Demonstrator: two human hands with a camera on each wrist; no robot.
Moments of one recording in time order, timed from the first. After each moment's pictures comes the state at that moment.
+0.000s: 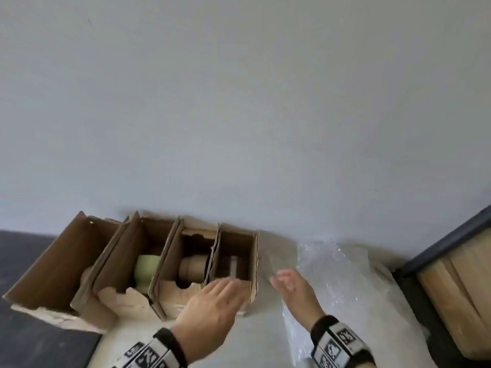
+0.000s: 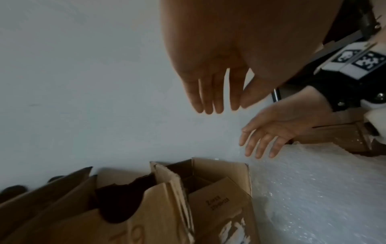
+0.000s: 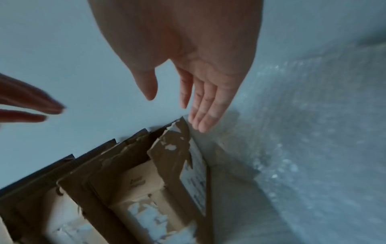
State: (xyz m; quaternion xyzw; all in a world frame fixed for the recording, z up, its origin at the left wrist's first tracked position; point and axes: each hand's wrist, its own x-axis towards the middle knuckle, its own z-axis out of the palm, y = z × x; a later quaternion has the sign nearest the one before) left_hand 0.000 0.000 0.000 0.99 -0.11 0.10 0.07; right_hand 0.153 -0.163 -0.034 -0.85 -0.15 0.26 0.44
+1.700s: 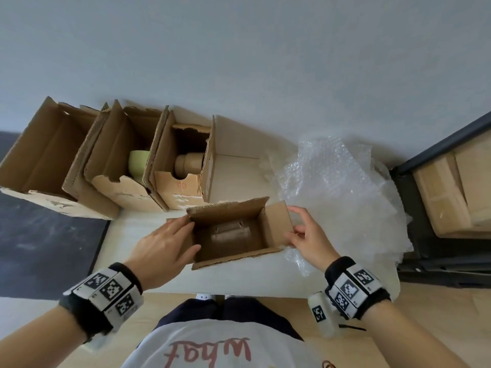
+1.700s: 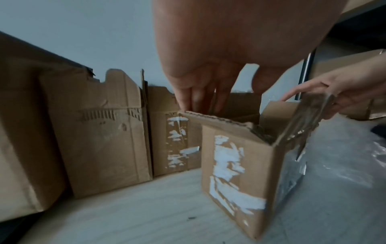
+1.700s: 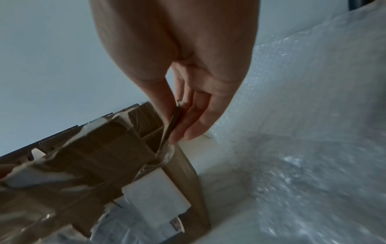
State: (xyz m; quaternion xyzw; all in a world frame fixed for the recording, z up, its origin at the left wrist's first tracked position) left_hand -0.100 0.021 -0.062 0.97 0.13 -0.13 0.17; right_hand 0.091 -0.244 -0.070 -0.84 -0.15 0.32 0.41
